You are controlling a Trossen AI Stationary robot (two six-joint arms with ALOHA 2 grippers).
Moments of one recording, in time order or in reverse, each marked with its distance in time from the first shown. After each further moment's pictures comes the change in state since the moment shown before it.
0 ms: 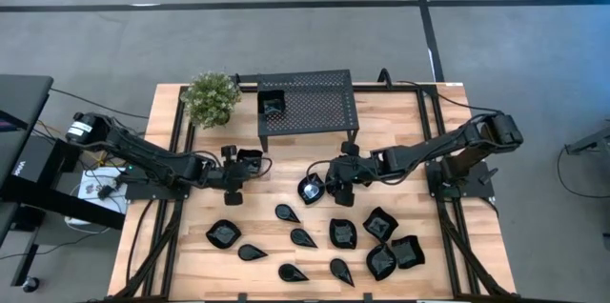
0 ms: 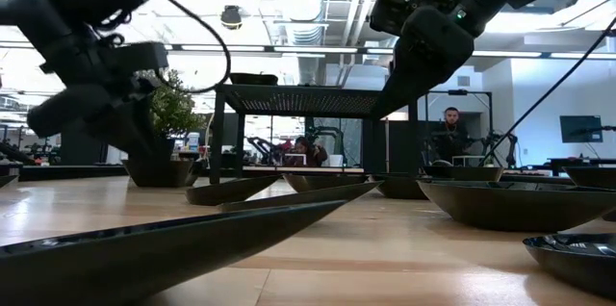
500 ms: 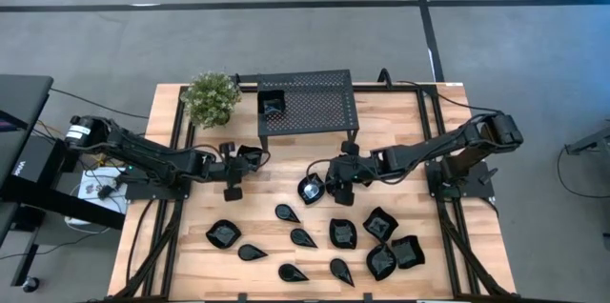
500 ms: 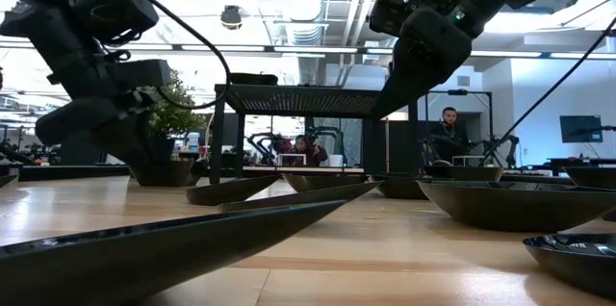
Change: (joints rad) left arm 0.093 0.000 -0.029 0.020 0.090 0.008; right arm -0.005 0.000 0.000 0.000 0.000 0.000
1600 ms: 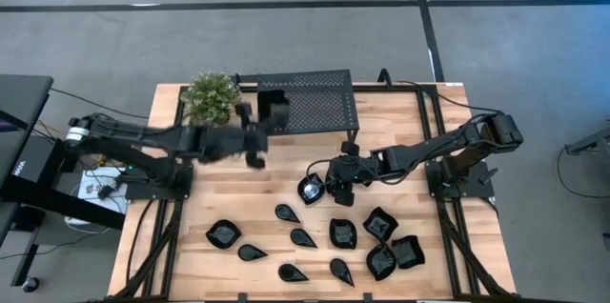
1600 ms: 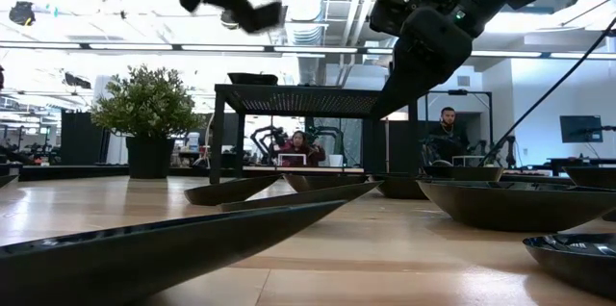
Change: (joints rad) left arm 0.123 0.000 0.569 -0.018 -0.257 0.625; right arm 0.003 0.000 -0.001 0.001 0.000 0.002
